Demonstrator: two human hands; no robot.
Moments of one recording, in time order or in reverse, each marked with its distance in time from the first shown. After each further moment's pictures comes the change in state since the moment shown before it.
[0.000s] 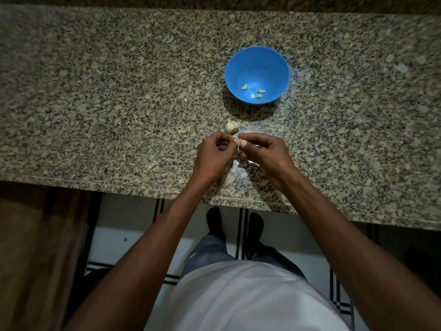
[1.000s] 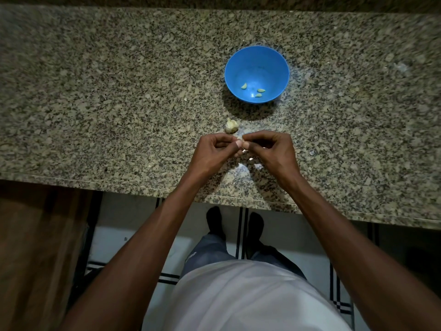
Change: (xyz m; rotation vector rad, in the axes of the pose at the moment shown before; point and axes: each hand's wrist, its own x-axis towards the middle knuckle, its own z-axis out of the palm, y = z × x) left_hand -0.005 0.009 -0.011 -0.209 -0.181 -0.003; right_hand -0.001 0.000 -0.011 -0.288 0.050 -0.253
